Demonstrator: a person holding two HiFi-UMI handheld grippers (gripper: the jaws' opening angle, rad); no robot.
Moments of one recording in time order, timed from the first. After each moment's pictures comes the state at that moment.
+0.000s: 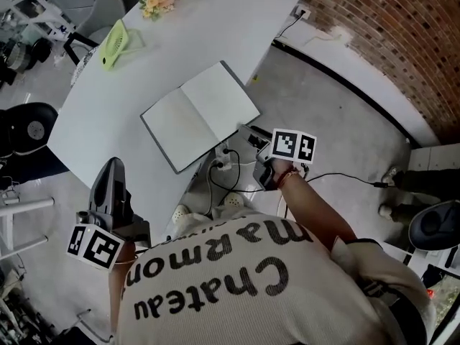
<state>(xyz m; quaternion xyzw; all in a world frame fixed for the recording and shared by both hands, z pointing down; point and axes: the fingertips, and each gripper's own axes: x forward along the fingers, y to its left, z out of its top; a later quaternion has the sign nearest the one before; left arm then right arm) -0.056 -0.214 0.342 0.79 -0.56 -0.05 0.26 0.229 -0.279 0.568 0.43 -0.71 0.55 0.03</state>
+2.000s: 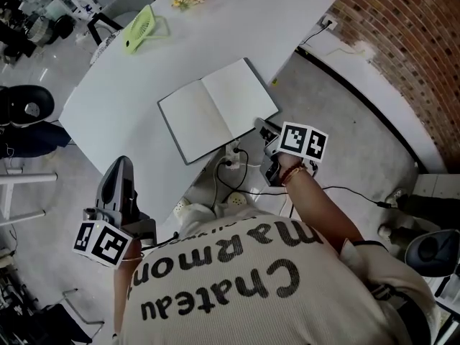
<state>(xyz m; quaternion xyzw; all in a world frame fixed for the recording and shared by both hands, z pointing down) -0.070 -0.182 0.350 0.75 -0.62 -0.04 0.25 0.217 -0.298 0.553 0.44 -0.72 0.53 0.06</state>
